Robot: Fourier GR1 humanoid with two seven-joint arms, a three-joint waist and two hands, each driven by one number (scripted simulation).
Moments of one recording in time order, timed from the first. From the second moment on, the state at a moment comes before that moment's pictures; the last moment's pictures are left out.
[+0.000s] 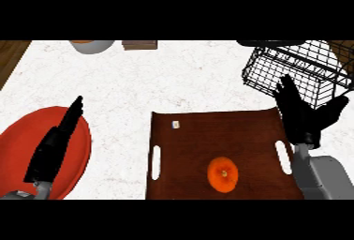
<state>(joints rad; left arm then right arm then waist) -0.05 0.57 -0.35 -1.64 0.14 0.35 0.13 -0.25 -0.25 0.04 -1.36 -0.35 -0.24 0.10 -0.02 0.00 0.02</state>
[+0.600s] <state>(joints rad) -0.08 0.57 -0.23 -1.55 0.12 0.38 0.09 0.12 -0.22 0.07 -1.65 -0.10 -0.58 0.12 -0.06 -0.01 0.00</state>
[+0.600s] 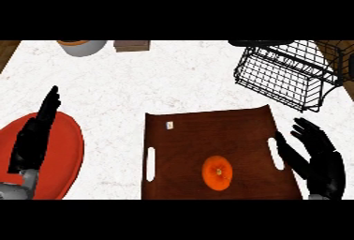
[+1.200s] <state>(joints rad) -0.13 0.55 -0.21 -1.50 0.13 0.34 0.07 0.50 -0.50 0.28 -2.15 0.24 -0.54 0.52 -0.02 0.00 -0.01</state>
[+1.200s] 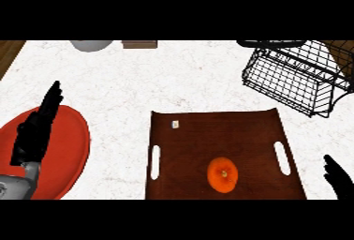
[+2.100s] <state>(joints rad) -0.18 0.49 -0.22 -1.42 0.09 0.30 0.04 0.08 -0.59 0.40 -2.24 0.29 -0.20 1.21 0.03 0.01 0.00</state>
